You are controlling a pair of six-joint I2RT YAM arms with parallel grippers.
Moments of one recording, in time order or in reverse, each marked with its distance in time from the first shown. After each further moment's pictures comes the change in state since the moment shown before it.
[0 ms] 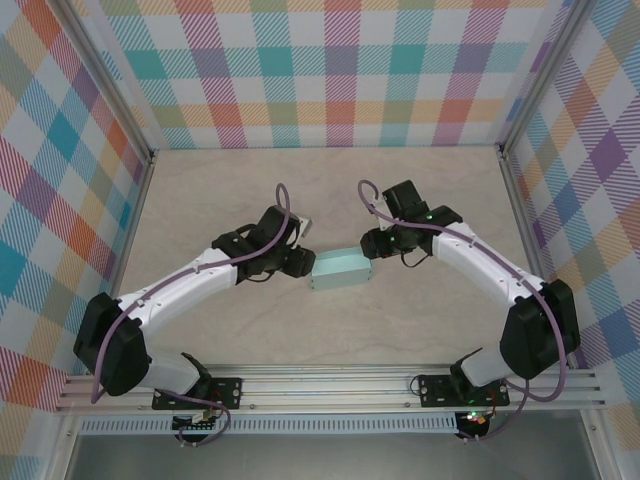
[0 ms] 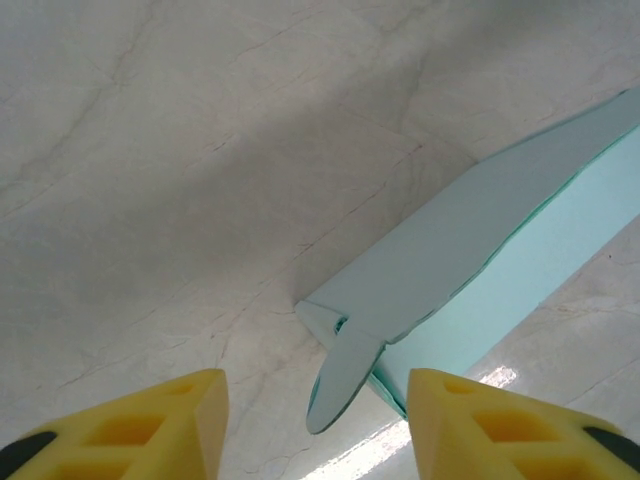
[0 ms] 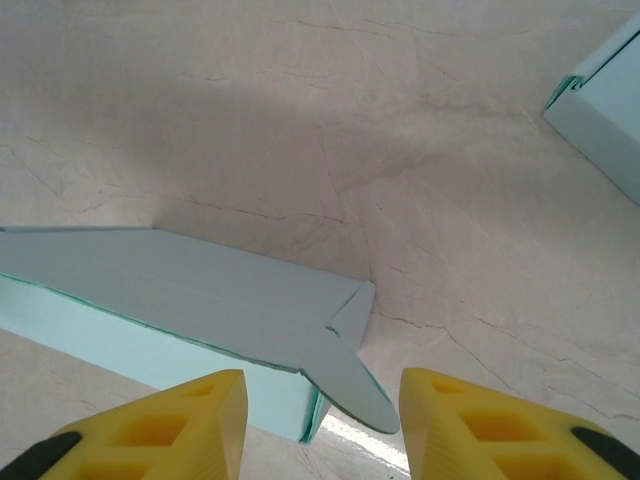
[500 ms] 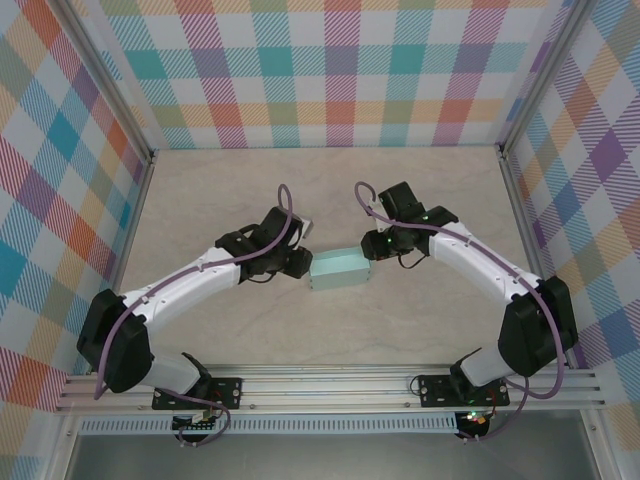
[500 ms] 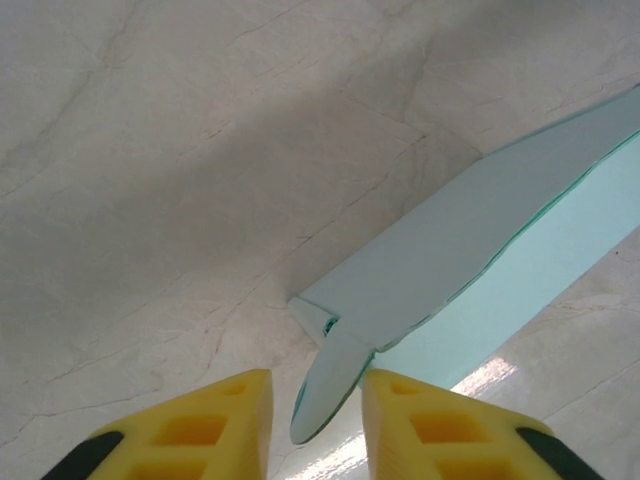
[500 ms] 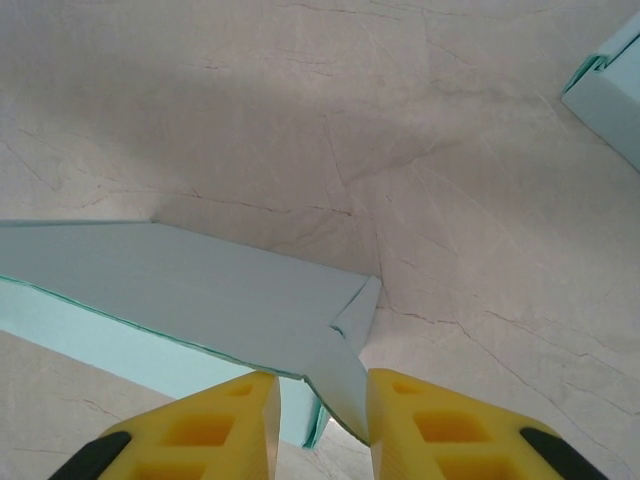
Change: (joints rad) left arm -0.005 0.025 0.000 -0.002 0.002 -0.021; right arm 0.018 0.013 0.000 0.000 0.005 0.032
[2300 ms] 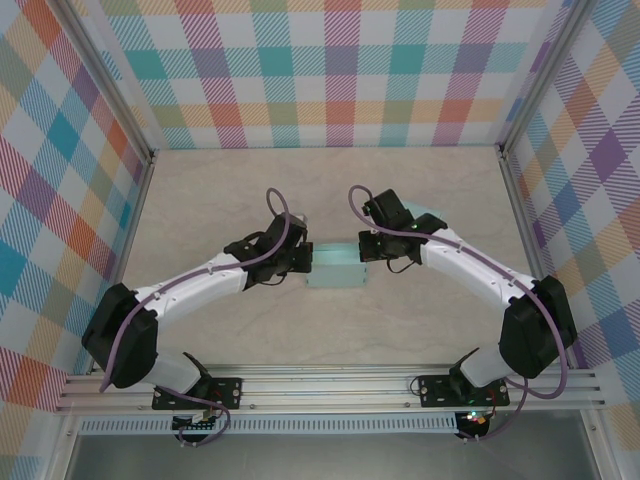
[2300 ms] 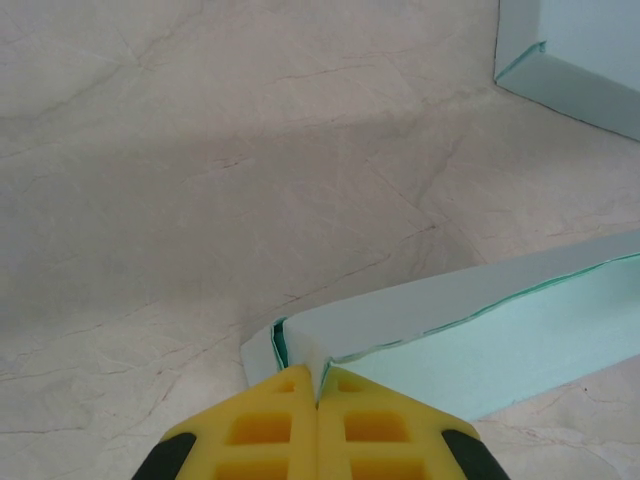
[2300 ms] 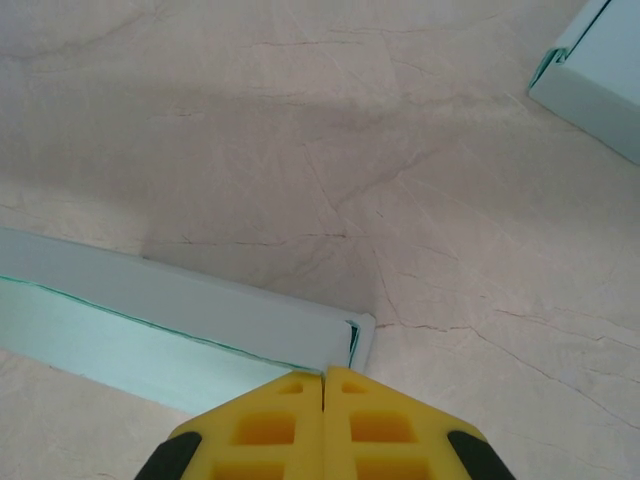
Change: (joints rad) left arm -0.029 0.022 -0.093 0.214 -0.084 -0.295; right arm 0.098 -0.001 -0.027 0.076 0.158 0.214
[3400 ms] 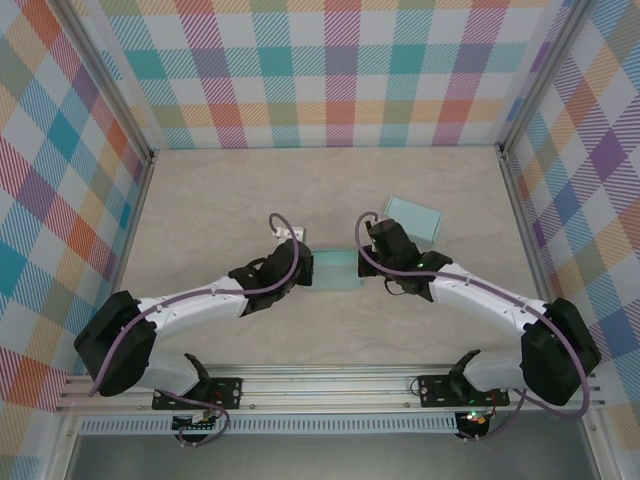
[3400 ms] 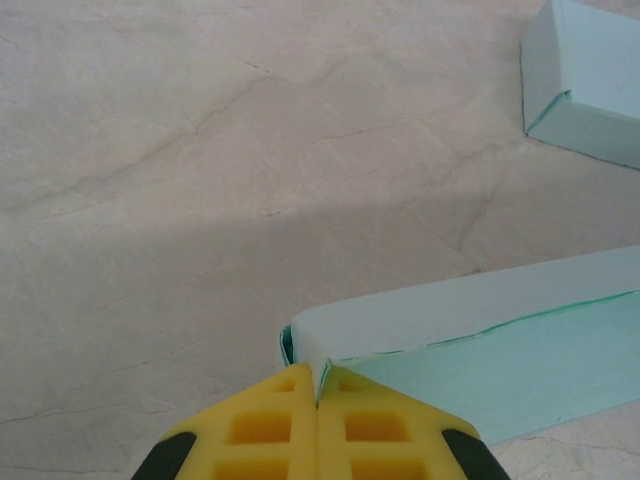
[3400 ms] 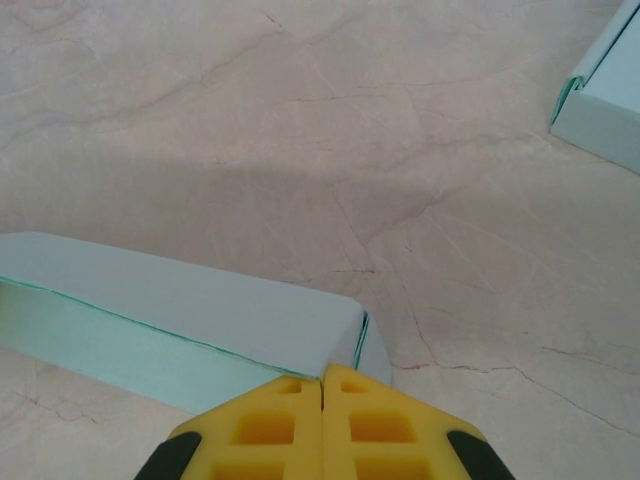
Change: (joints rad) left arm -0.118 -0.057 -0.212 0.285 -0.286 0.024; right arm 0.094 -0.175 -0.335 0.391 0.120 0.082
